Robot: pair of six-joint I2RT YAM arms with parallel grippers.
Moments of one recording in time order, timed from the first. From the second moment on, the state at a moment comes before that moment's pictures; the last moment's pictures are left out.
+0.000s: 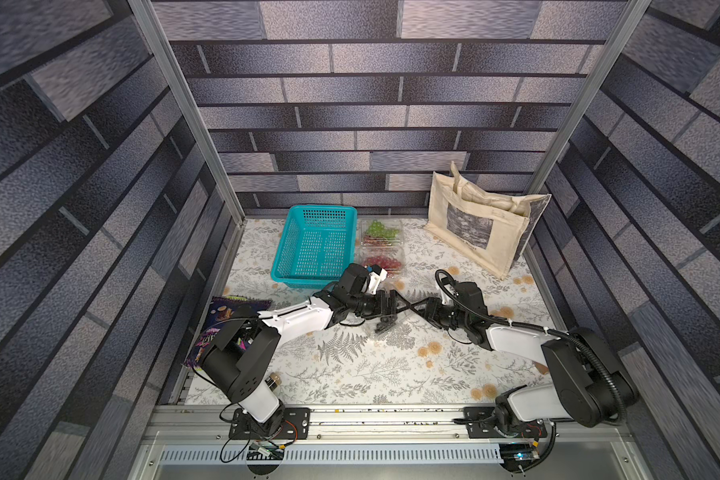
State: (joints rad) left arm -0.66 1.60 0.88 0.10 0.63 -0.76; right arm 0.39 1.43 0.46 0.33 -0.56 0.86
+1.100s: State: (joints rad) left arm -0.66 1.60 0.86 0.11 0.61 -0.75; right arm 0.24 1.43 0.31 0.55 -0.69 0.93
